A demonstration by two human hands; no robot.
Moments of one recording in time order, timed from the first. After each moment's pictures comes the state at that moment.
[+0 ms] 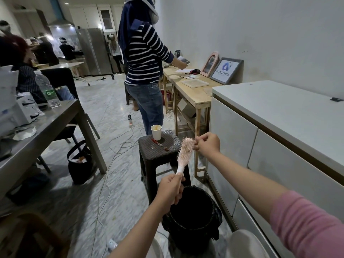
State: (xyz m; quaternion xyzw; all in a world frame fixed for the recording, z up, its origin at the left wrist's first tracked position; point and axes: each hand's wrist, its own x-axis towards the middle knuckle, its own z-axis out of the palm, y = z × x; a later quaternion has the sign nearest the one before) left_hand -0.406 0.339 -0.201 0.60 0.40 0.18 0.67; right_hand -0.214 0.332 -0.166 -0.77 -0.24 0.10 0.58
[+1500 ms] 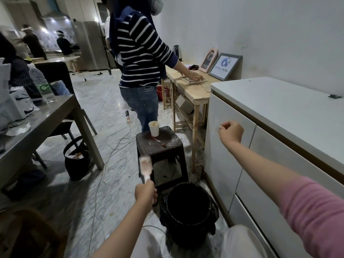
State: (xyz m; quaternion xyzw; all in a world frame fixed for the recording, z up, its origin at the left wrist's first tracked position) left_hand -0.430 0.390 -0.247 0.45 0.60 0.25 0.62; right_hand -0.159 0.295 -0.149 -0.82 -0.19 -0.07 0.54
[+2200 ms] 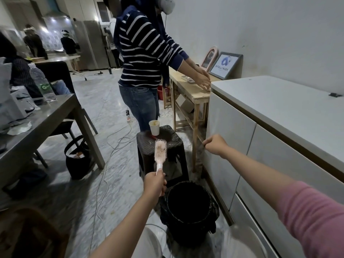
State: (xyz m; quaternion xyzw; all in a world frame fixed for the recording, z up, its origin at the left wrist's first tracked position) left_hand -0.413 0.372 -0.219 0.53 0.53 0.23 0.62; right_hand -0.182 0.301 -0.166 -0.84 -0.31 0.20 0.38
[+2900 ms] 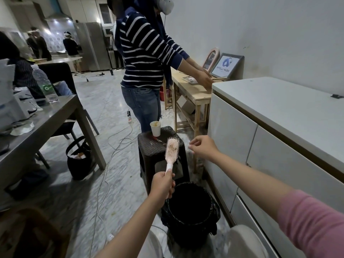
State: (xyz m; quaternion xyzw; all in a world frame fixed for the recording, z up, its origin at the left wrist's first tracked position) left_hand -0.408 0.355 -0.211 0.57 0.47 0.21 0.65; right_hand -0.223 0.318 -0.168 -0.80 -0.39 0.15 0.42
